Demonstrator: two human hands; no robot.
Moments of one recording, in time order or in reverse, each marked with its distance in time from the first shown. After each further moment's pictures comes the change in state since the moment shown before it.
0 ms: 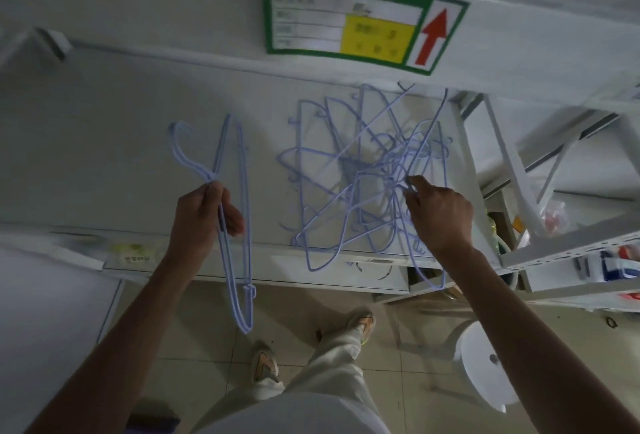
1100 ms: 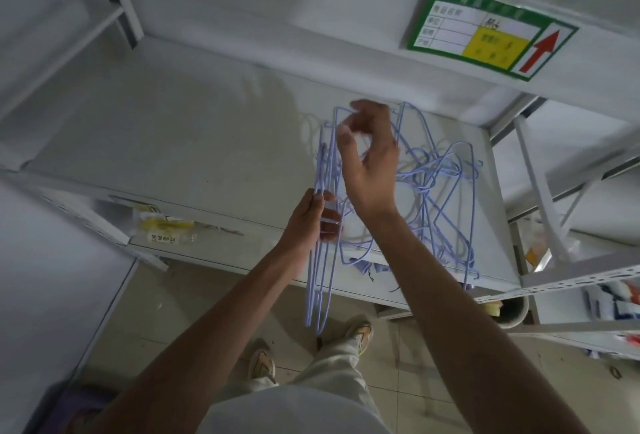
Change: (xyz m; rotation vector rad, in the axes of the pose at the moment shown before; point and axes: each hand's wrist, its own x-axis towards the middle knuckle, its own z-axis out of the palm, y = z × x) left_hand -0.047 0.002 0.069 -0.251 -0.154 -0.301; right_hand 0.030 -0.219 -0.076 1.086 0.280 -0.113
